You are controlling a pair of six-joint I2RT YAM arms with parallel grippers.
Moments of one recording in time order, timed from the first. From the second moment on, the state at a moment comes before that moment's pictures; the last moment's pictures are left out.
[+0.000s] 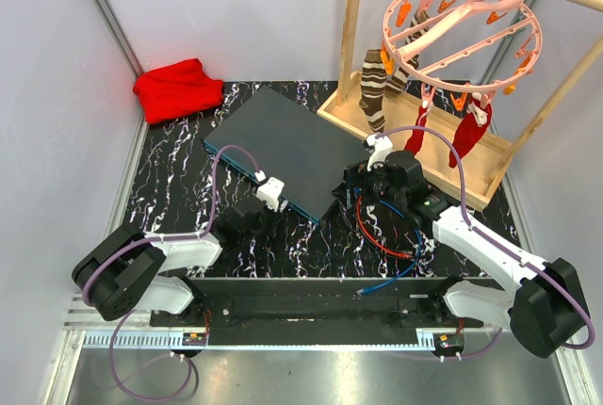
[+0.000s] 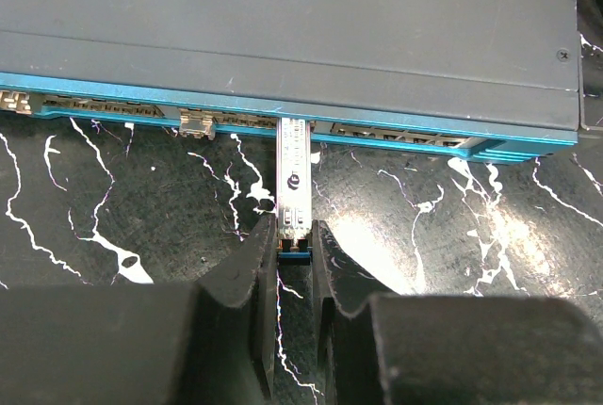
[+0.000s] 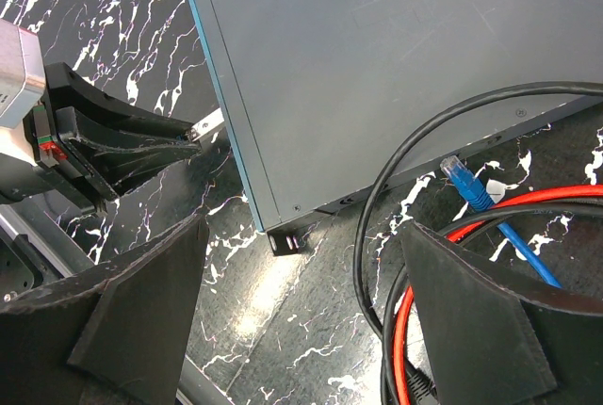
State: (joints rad) left arm -0.73 1.33 0.33 0.48 -0.11 -0.13; right arm 0.56 1.13 0.72 -0.07 -0.20 0.30
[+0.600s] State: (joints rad) left arm -0.75 1.33 0.35 0.44 -0.12 -0.13; right arm 0.56 1.13 0.72 -0.07 -0.20 0.30
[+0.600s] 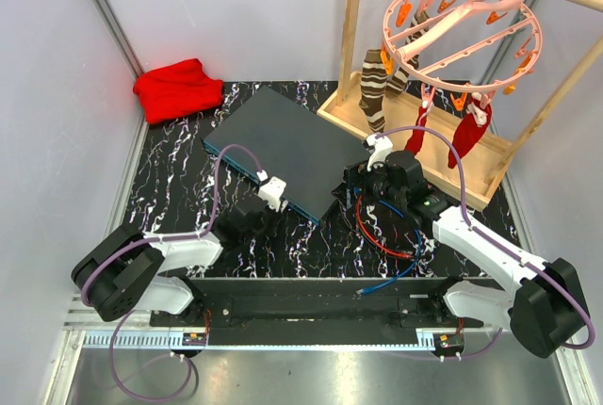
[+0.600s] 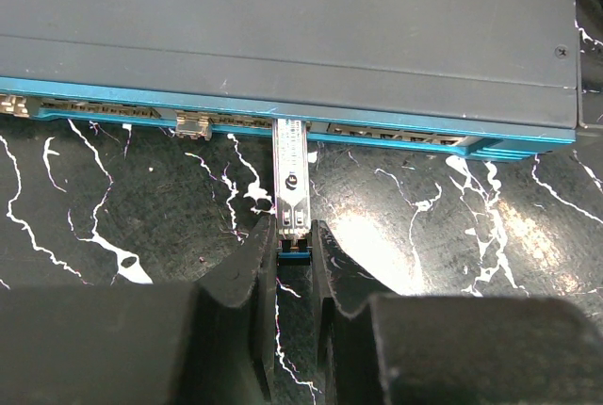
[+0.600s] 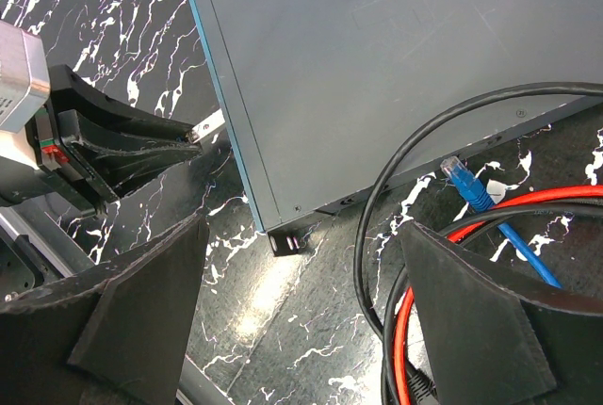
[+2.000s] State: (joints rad) left arm -0.75 1.32 0.34 0.45 -0.13 -0.11; right arm 0.56 1.13 0.71 -0.07 -0.20 0.31
